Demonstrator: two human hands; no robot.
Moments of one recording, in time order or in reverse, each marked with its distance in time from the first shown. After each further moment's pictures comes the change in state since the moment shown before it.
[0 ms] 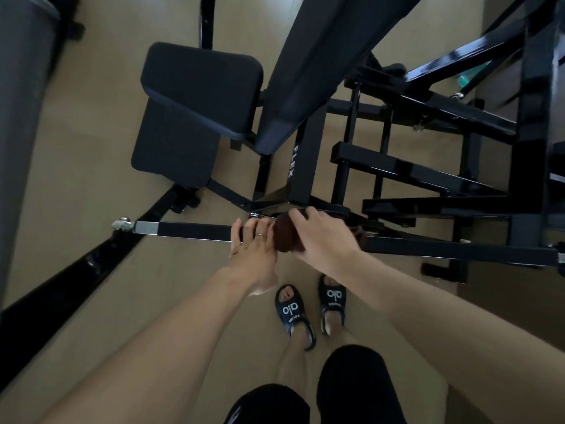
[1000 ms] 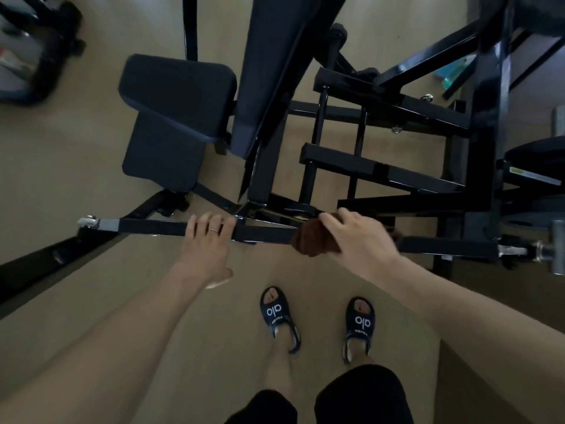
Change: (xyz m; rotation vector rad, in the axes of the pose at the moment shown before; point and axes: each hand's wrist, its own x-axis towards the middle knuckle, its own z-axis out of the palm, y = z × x) left_hand -0.001 0.015 0.001 0.131 0.066 -0.131; right_hand -0.088 0.122 -0.032 -0.076 0.028 -0.009
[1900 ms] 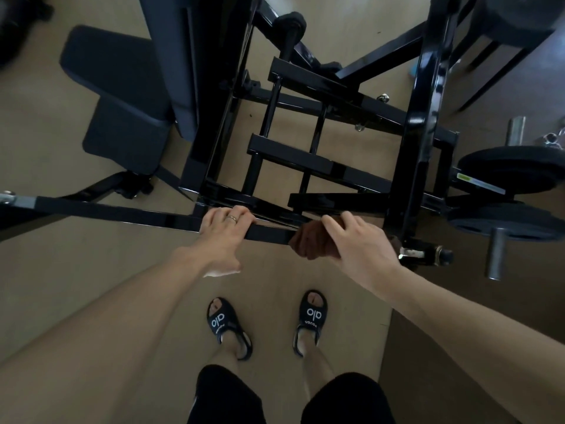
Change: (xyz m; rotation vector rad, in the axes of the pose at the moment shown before) left_hand 0.014 0.170 -0.041 -0.287 0.009 0.218; right_hand -0.080 0.145 -0.006 -0.057 0.036 -0.013
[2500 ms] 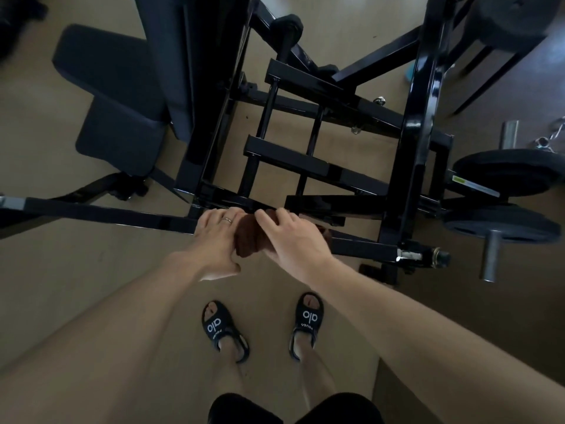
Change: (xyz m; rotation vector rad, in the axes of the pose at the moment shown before) left_hand 0.002 -0.005 0.007 -0.046 0.063 -0.027; right_hand 0.058 -0.085 0.012 0.143 0.078 -0.161
